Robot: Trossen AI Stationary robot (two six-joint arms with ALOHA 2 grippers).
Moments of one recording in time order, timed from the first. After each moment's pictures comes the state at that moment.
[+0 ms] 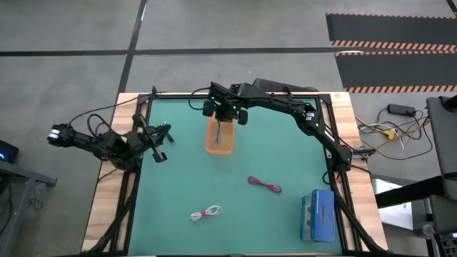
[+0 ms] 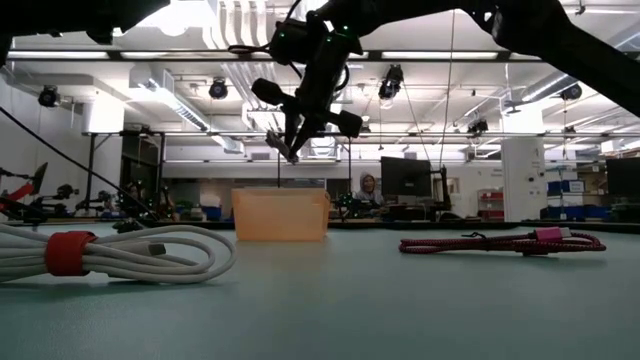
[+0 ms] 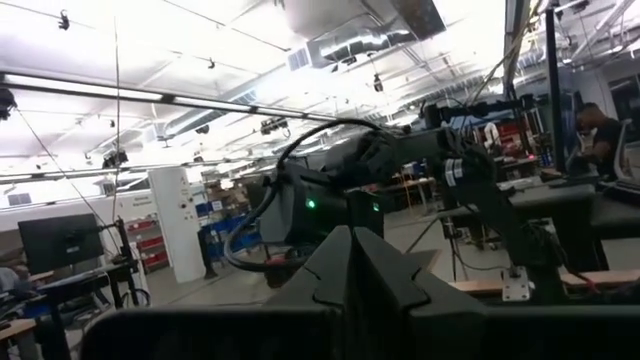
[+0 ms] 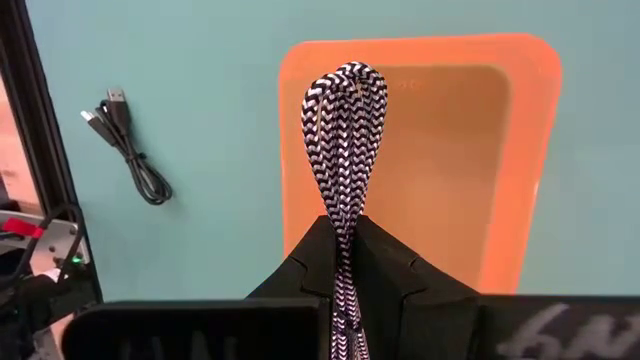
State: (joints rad) left arm -0.27 0.41 0.19 0.67 -0.66 0.56; right arm -0.33 2.34 2.35 -1.12 -0.08 1.32
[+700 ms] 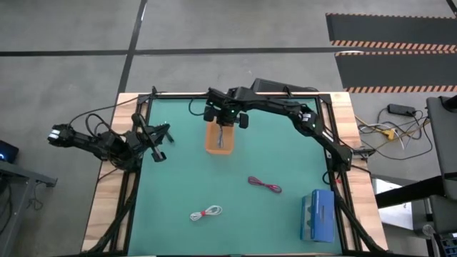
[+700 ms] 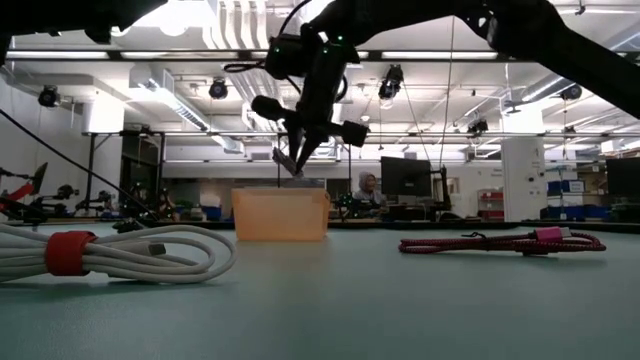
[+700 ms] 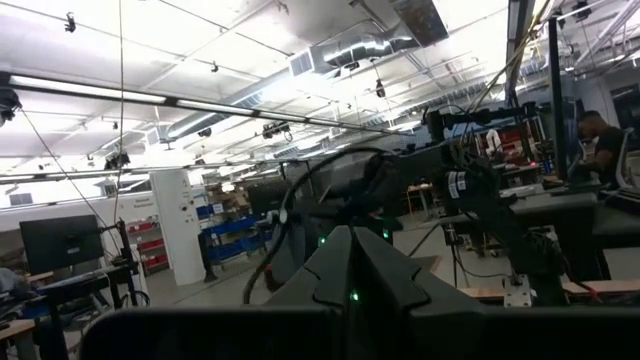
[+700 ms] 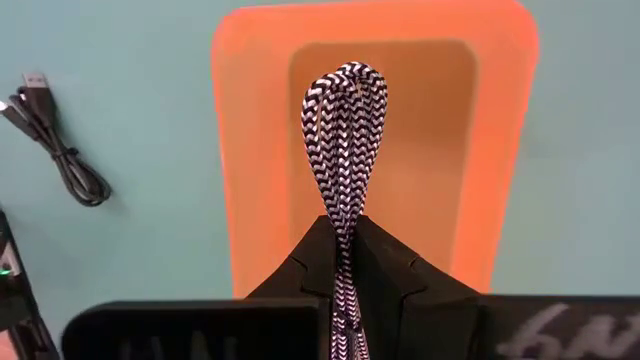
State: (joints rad) left arm -0.27 0.40 0.19 0.67 -0.66 0.56; right arm -0.32 2.38 2.34 -1.16 -0.09 1.32
